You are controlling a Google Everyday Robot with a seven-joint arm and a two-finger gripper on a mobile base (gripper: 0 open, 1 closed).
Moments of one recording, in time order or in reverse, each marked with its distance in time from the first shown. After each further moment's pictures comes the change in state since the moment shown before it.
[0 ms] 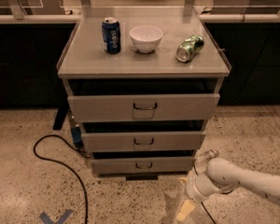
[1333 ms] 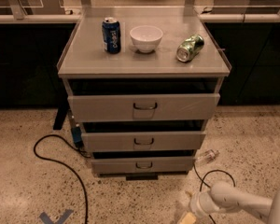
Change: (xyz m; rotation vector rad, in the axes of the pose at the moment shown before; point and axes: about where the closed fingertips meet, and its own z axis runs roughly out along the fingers) arm 0.088 -0.033 0.083 0.087 -0.043 0.154
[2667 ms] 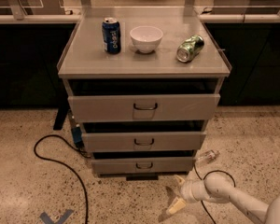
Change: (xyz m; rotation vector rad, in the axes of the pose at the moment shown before) arm -0.053 -0.052 0.031 0.063 -0.211 -0.172
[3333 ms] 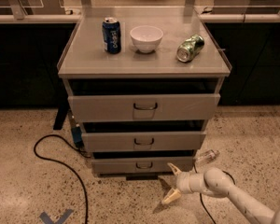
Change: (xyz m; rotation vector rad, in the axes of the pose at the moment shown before) arm -0.065 -0.028 -0.004 0.056 -0.176 -0.188
